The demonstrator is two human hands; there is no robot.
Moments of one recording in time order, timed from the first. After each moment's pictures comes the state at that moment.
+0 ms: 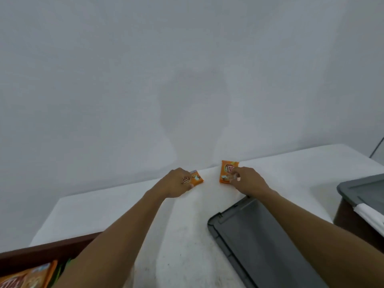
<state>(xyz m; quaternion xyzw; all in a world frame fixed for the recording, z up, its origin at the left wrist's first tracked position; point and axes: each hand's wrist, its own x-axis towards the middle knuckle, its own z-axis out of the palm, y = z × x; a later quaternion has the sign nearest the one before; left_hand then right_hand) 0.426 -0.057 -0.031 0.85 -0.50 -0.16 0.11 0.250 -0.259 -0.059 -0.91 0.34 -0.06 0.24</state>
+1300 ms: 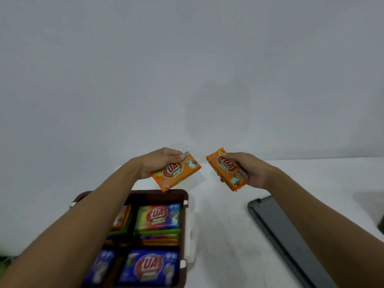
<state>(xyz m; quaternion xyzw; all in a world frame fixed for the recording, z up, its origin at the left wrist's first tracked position) 0.428 0.139 0.063 0.75 -0.30 -0.39 0.44 0.272 -0.094 0.042 -0.64 0.20 0.05 0.74</state>
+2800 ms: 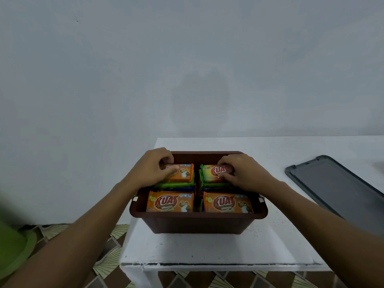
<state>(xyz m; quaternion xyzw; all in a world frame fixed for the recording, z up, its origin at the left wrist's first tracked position) 0.429 0.364 -0.008 0.84 -0.45 0.01 0.30 0.268 0.112 -0.004 -0.99 0.01 -0.09 0.11</state>
